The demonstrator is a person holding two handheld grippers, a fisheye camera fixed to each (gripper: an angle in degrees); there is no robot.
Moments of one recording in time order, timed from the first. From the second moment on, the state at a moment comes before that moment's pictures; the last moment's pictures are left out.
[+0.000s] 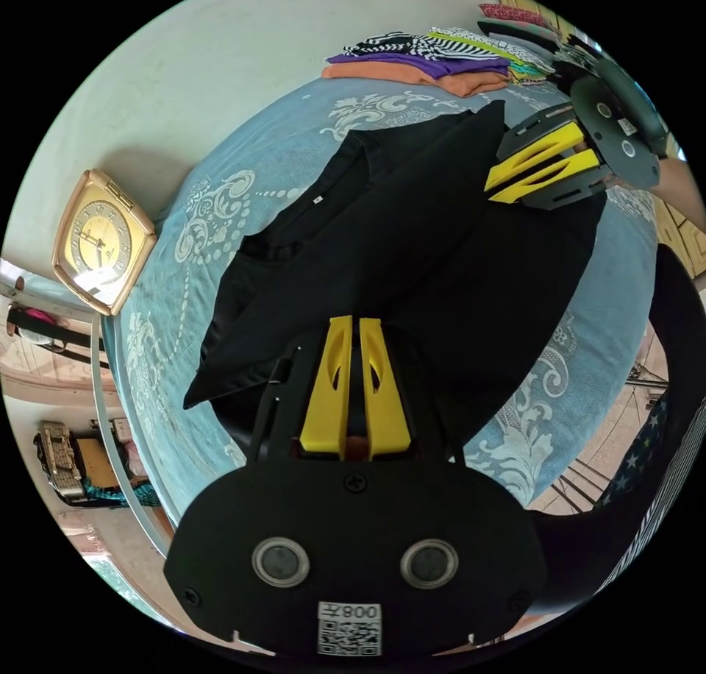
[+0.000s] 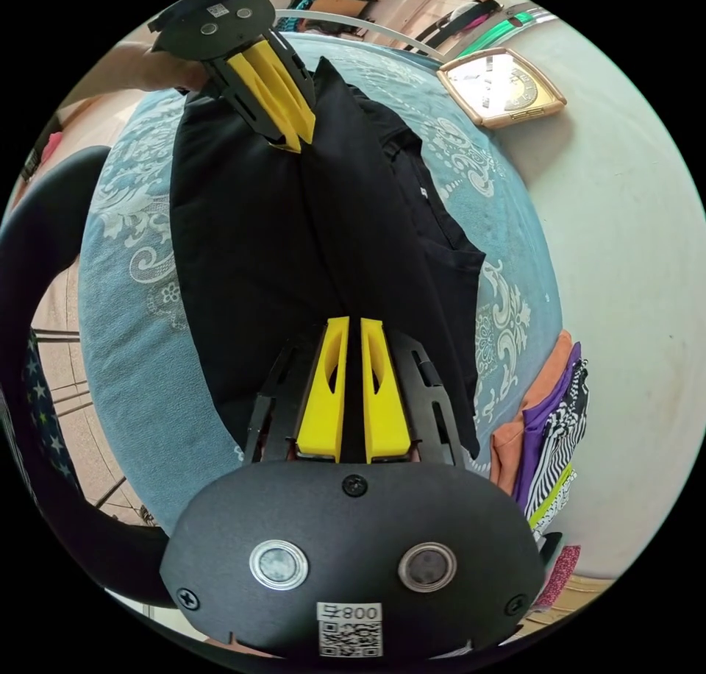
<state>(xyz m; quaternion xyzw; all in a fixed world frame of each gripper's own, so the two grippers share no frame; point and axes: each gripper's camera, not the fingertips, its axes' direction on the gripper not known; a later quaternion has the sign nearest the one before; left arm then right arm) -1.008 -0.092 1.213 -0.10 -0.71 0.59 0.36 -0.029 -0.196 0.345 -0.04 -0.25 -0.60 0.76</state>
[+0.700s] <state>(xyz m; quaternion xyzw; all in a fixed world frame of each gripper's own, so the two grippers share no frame) -0.916 -0.176 1.241 -0.03 -0.68 0.60 0.42 -0.042 -0.338 0.367 -0.04 -0.27 -0.50 0.82</state>
